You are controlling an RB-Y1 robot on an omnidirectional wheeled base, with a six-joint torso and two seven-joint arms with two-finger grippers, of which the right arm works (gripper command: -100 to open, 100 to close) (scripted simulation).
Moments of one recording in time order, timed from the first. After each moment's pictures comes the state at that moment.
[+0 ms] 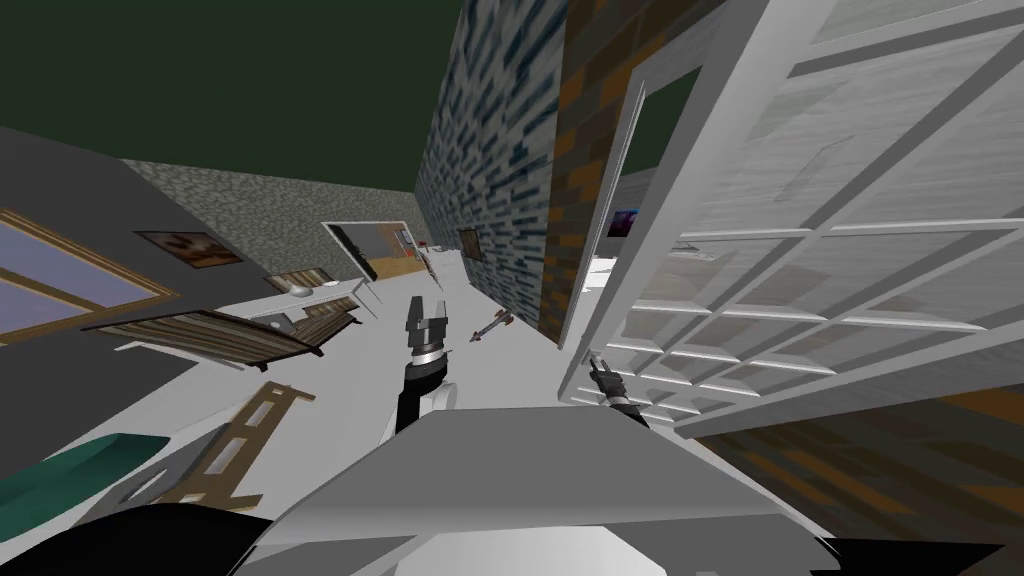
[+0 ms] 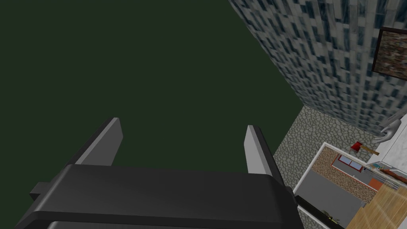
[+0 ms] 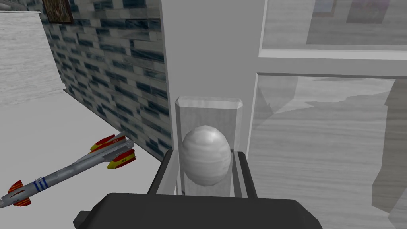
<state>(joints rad) 0.16 -0.49 0.45 -0.81 -0.71 -1.01 -1.58</state>
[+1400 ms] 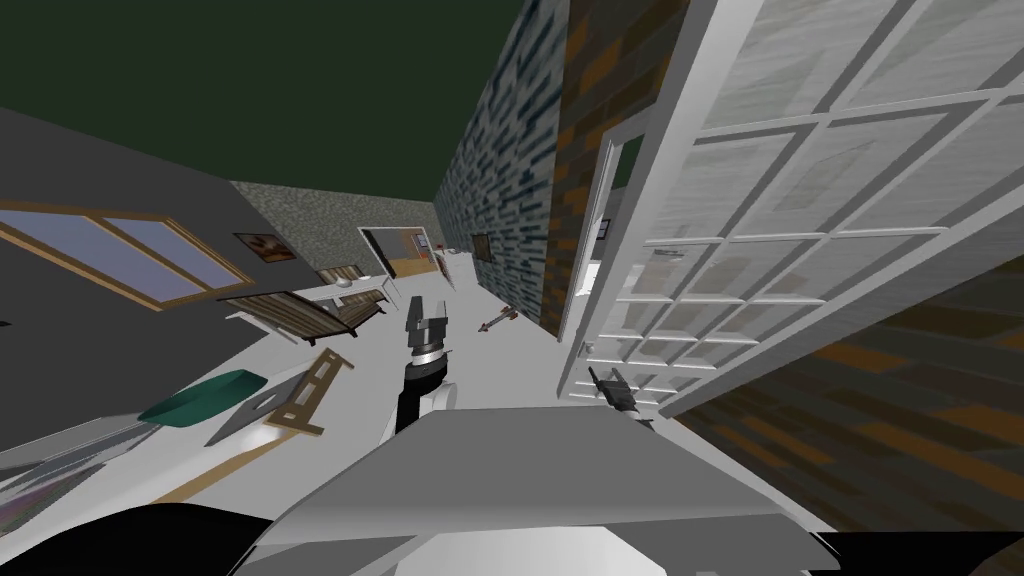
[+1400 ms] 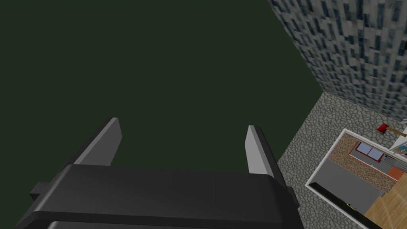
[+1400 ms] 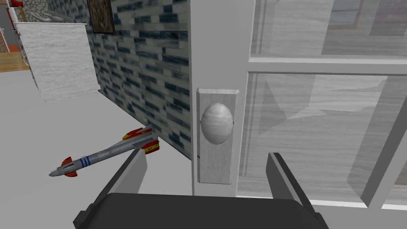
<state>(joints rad) 0.22 -0.53 0.50 -0.80 -0.69 -1.09 -1.63</state>
